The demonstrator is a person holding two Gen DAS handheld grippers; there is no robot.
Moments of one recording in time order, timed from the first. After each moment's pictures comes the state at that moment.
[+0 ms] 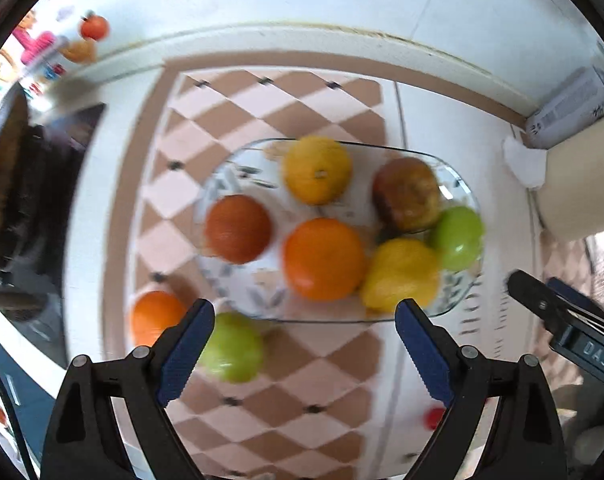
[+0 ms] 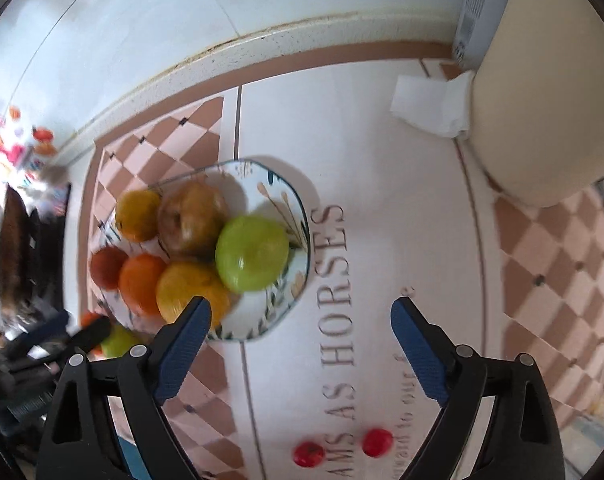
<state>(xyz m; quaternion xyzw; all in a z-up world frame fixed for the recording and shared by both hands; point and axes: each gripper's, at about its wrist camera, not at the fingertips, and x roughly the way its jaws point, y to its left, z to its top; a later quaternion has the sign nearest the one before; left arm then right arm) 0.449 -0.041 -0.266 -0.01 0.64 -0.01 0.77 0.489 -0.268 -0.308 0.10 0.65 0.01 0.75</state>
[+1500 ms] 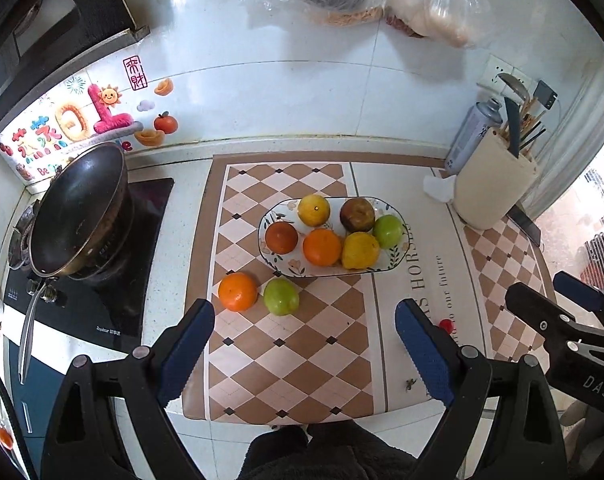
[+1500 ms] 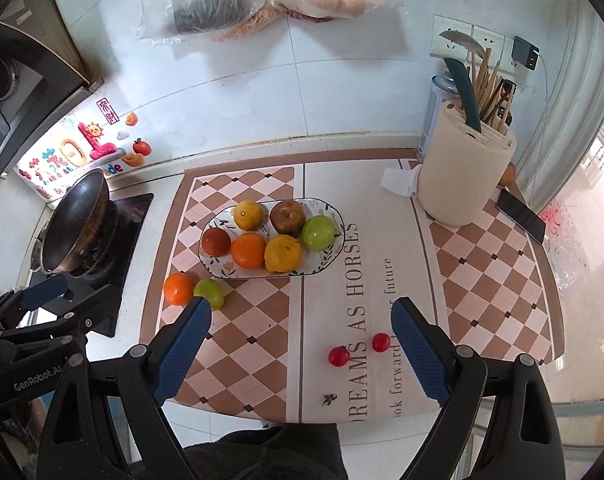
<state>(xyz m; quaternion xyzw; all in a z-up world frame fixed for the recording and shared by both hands) 0.296 -0.004 -0.097 0.01 0.50 -0.06 0.86 0.306 -0.212 -0.096 0.06 0.52 0.01 0.85</state>
